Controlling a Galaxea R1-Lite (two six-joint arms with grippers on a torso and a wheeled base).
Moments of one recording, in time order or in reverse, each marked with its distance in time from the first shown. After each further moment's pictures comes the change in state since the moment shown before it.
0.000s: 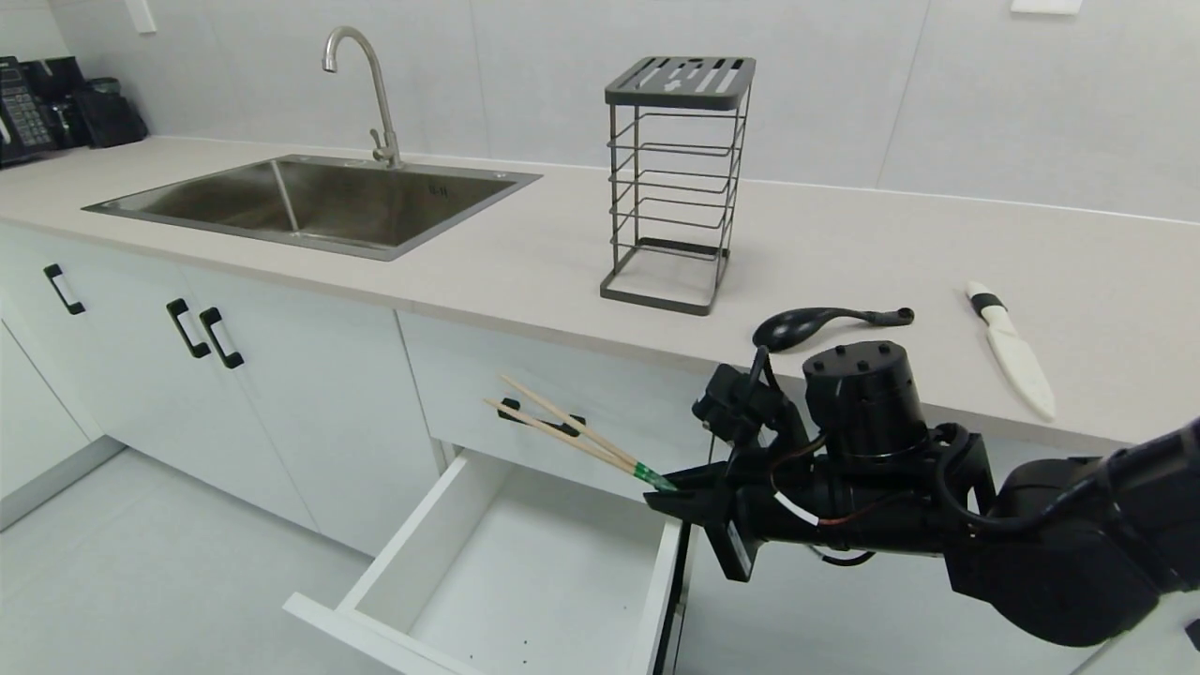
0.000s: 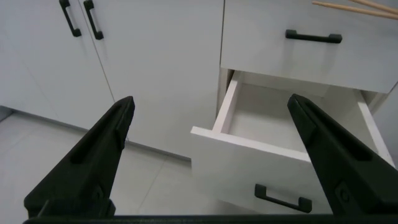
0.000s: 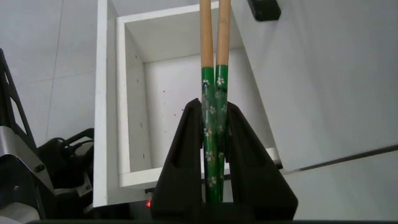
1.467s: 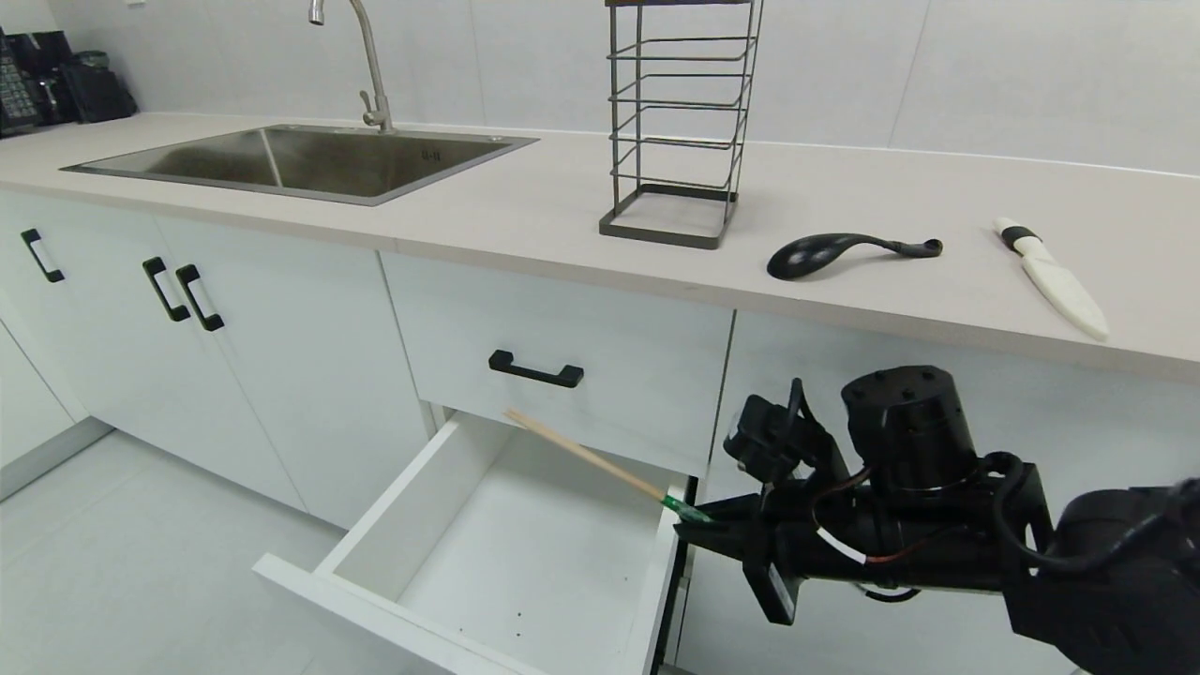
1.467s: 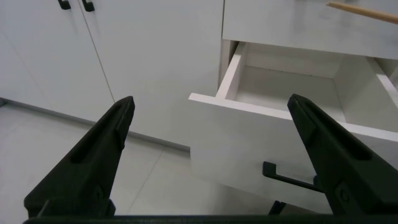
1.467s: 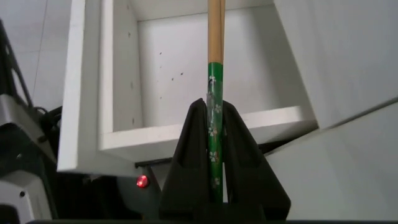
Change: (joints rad) left arm 0.000 0.000 0.000 -0.001 0.000 0.000; right arm -0.009 -0.077 0.126 0.001 0.009 -0.057
